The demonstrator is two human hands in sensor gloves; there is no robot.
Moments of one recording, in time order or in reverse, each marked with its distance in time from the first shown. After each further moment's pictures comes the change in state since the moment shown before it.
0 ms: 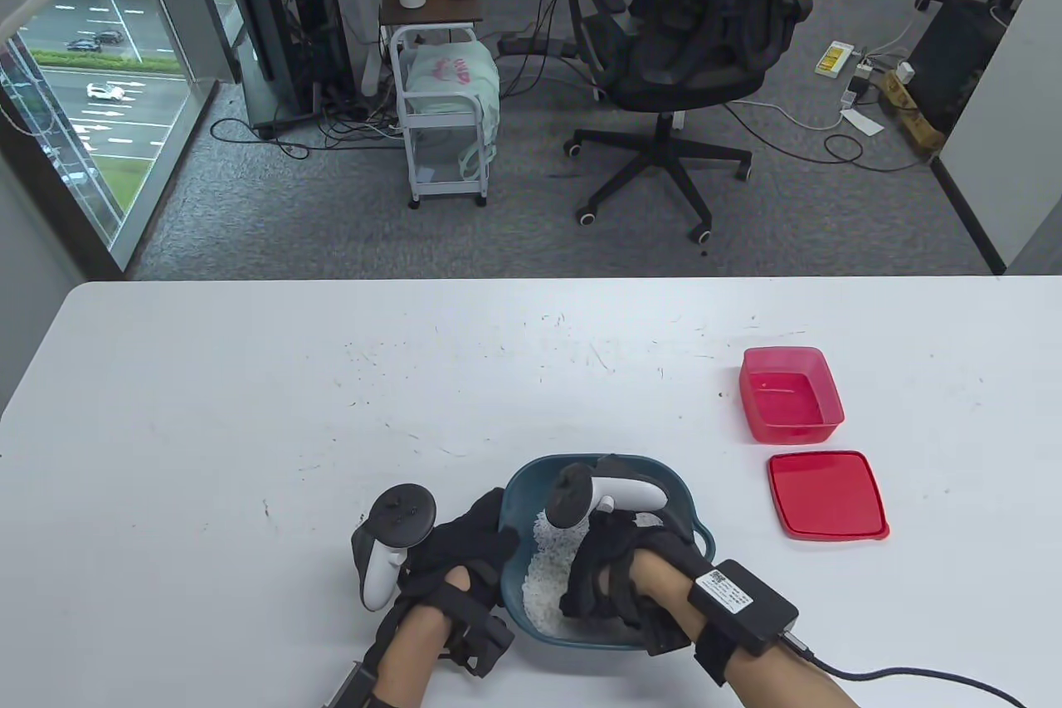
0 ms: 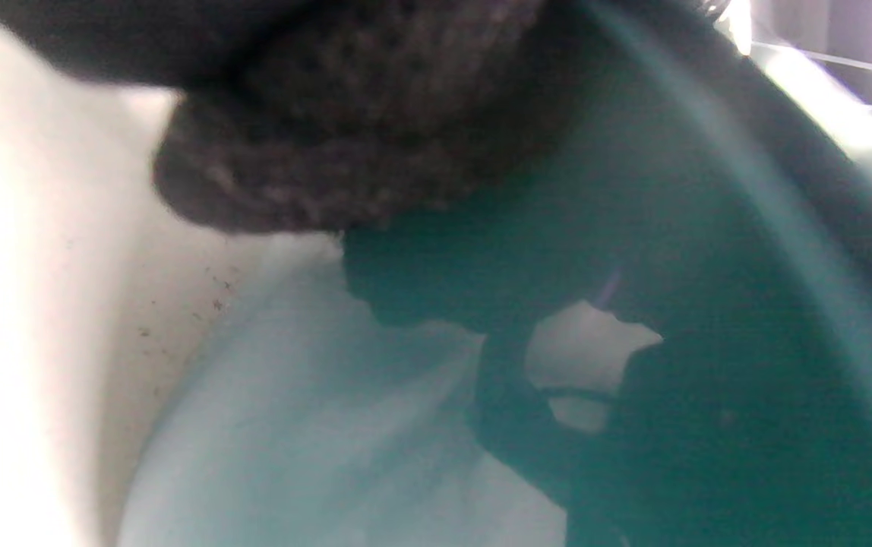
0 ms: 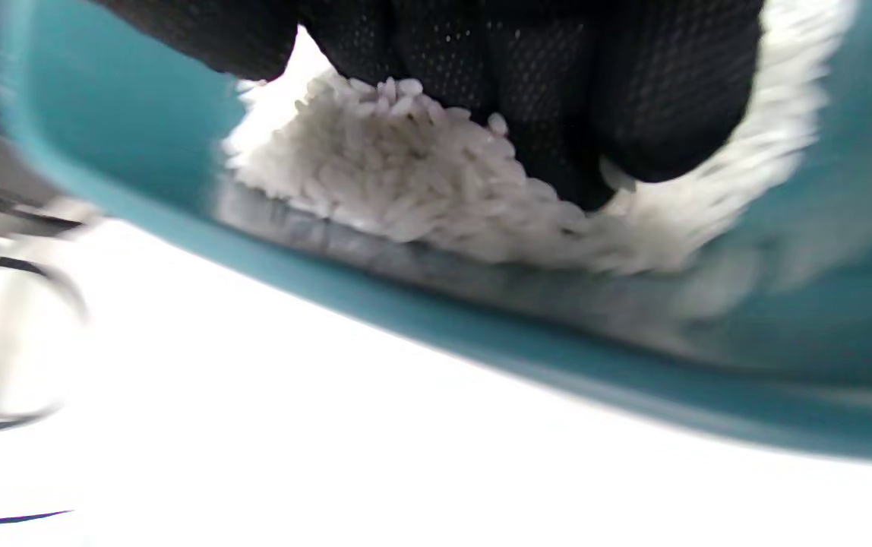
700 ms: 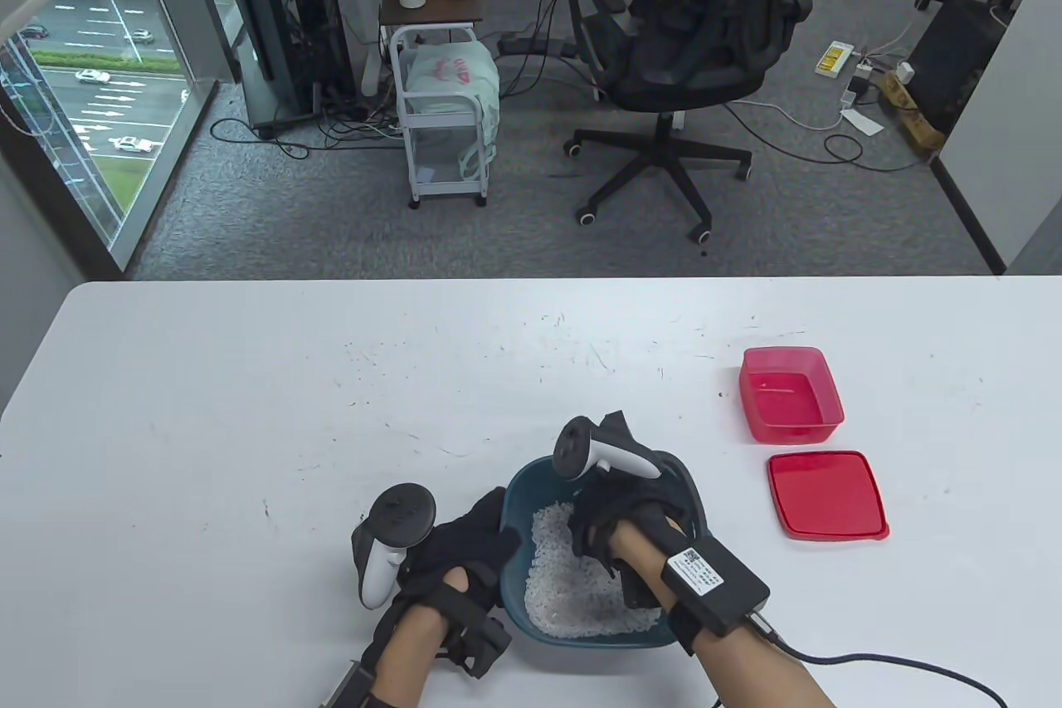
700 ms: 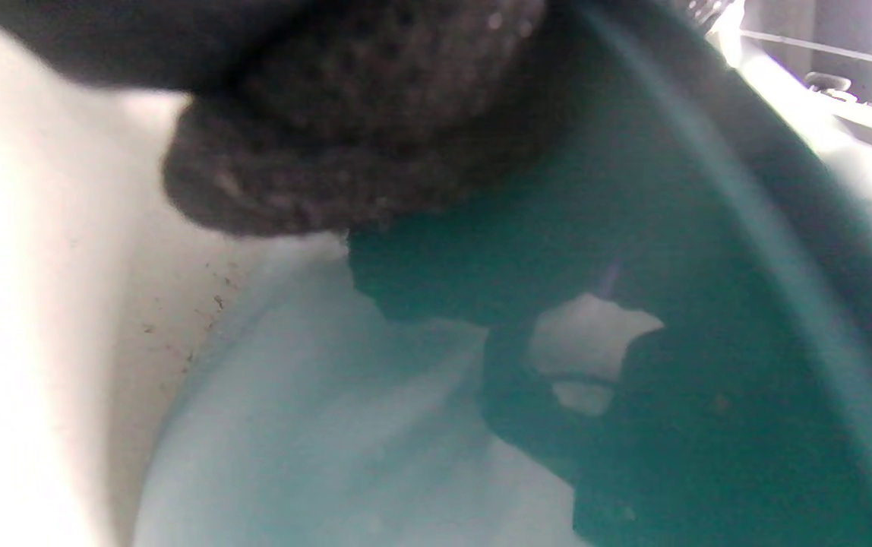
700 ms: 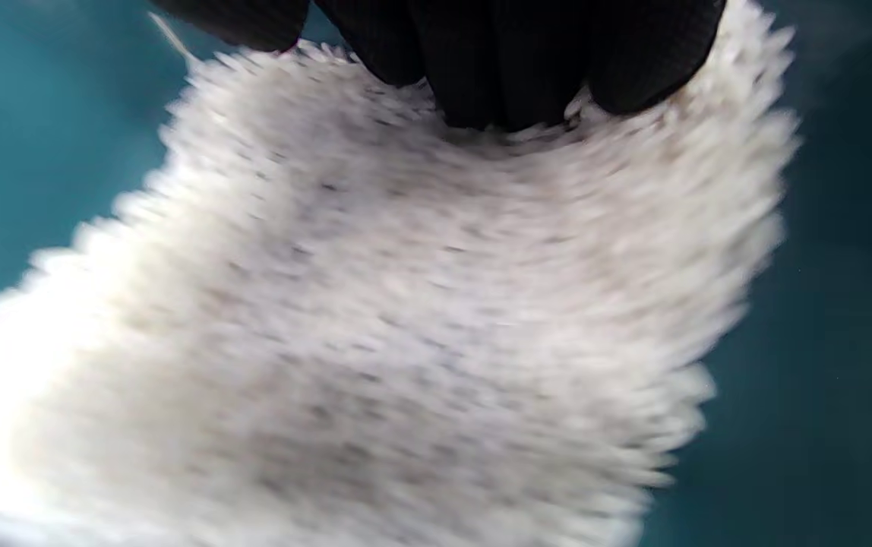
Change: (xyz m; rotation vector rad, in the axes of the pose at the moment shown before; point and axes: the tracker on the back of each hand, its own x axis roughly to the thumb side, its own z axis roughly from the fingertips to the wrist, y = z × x) left_hand 0.000 0.000 0.000 -0.021 -0.022 -0.003; right_hand -0.009 -0.046 0.006 -0.376 0.494 0.256
